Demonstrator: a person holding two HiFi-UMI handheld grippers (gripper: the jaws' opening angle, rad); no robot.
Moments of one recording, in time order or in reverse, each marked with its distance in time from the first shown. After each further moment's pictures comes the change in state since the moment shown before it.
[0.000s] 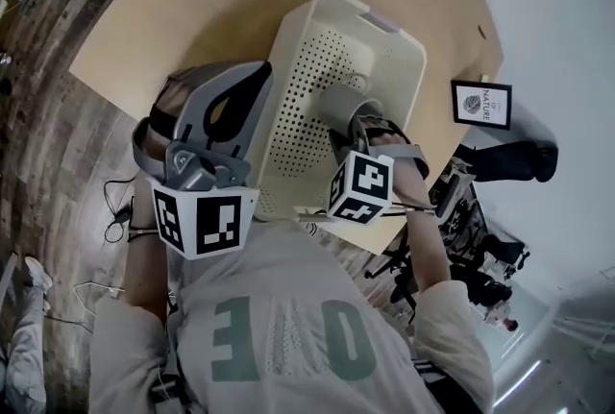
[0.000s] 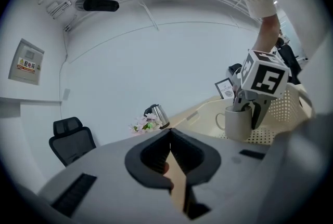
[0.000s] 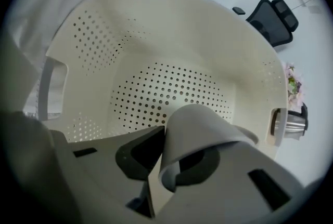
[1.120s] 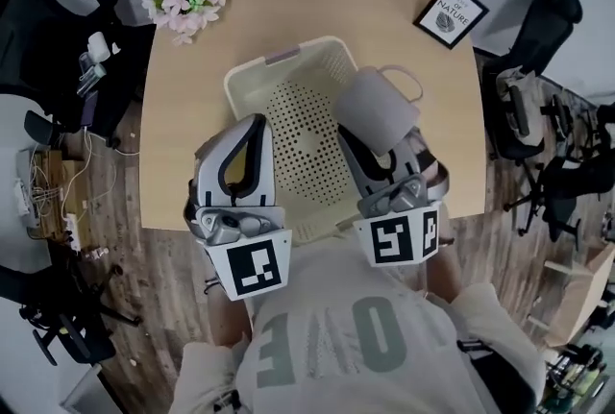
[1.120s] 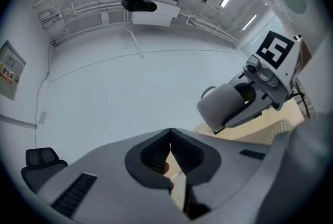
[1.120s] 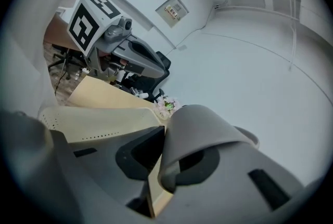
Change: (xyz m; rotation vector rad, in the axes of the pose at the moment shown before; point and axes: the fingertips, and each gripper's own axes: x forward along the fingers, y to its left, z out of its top) left arm 0.011 -0.027 0.143 0.115 -0.259 -0.175; right arm -0.214 -0.050 -0.027 0.740 -0.504 -0.952
